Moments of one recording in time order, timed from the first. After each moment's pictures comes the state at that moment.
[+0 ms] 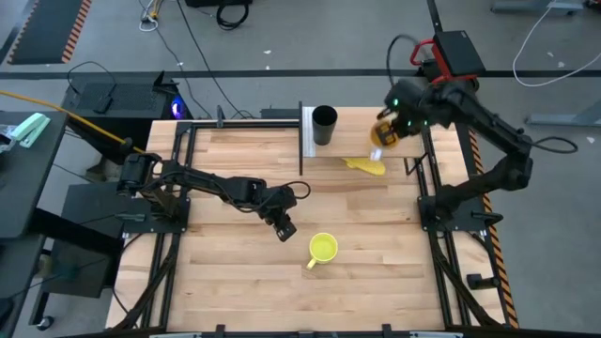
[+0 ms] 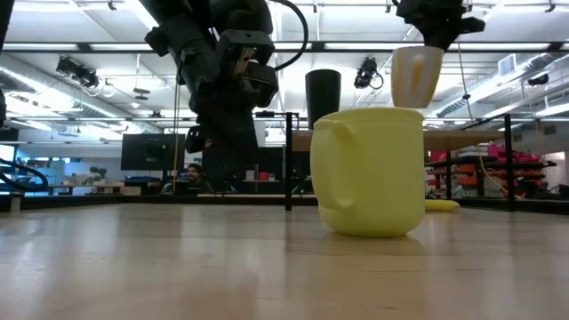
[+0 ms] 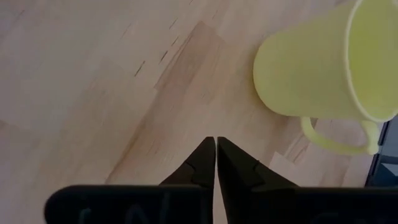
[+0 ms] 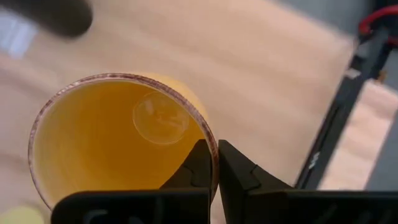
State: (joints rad) left arm -0.05 1.71 1.04 -0.30 0.16 -0.69; right arm -0.51 1.32 1.64 -1.57 0.24 0.59
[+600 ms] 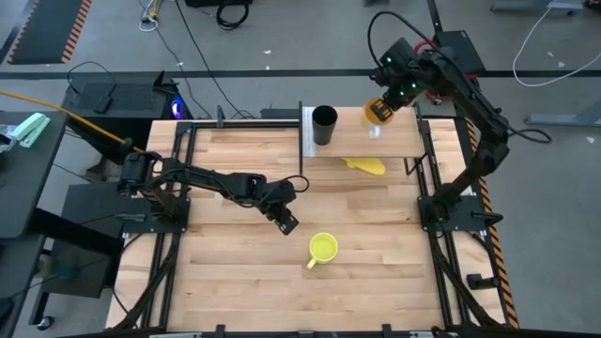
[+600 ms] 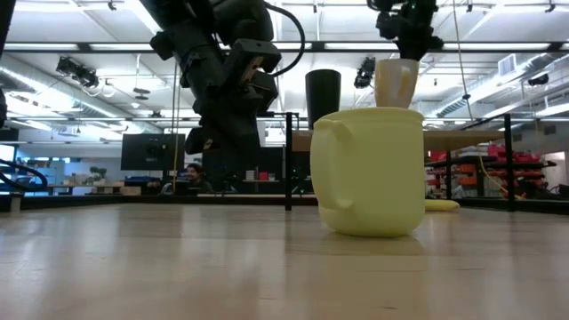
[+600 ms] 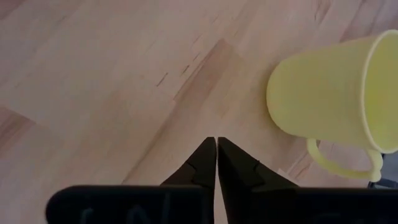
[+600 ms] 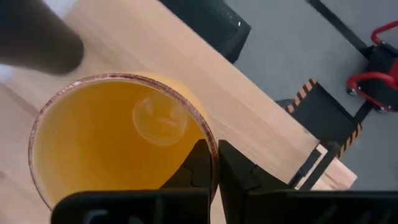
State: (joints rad) left arm -0.01 1.71 1.04 -0.30 0.16 -0.76; right arm -0.78 1.57 1.95 -1.57 0.10 0.07
